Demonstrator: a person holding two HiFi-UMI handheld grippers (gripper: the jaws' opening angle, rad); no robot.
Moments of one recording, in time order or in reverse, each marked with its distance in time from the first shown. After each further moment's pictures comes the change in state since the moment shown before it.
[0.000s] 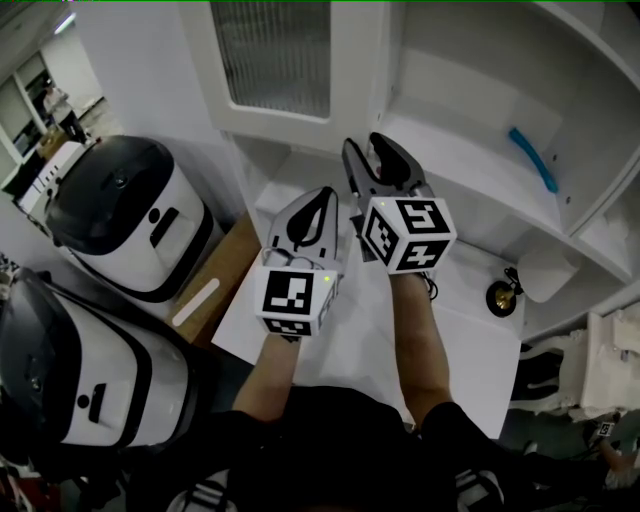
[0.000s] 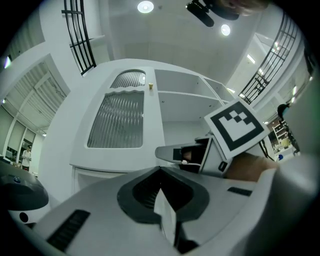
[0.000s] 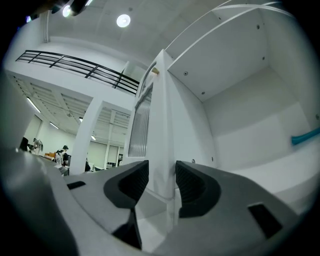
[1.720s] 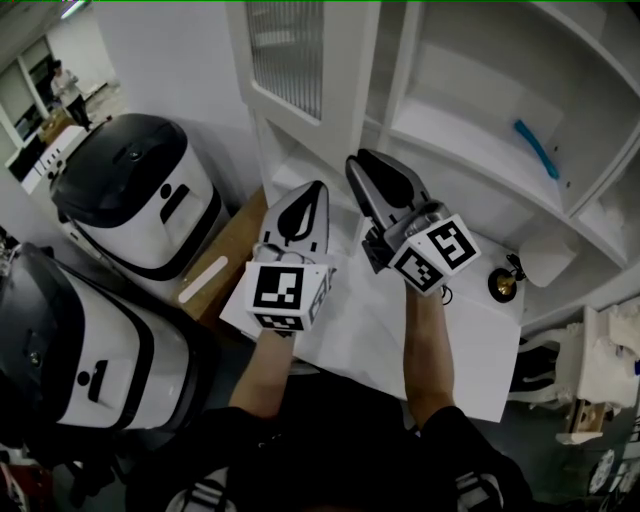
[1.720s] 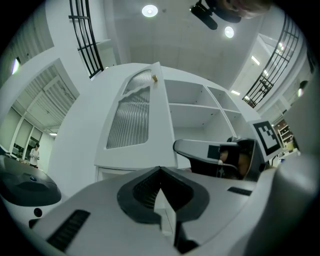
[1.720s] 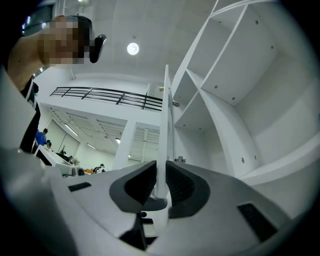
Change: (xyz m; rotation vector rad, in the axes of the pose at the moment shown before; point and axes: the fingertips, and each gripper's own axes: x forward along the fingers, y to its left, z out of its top) left arm -0.075 0.028 0.008 -0.031 -0.017 0.061; right arm -0.070 0.104 0.015 0.070 -0.180 0.419
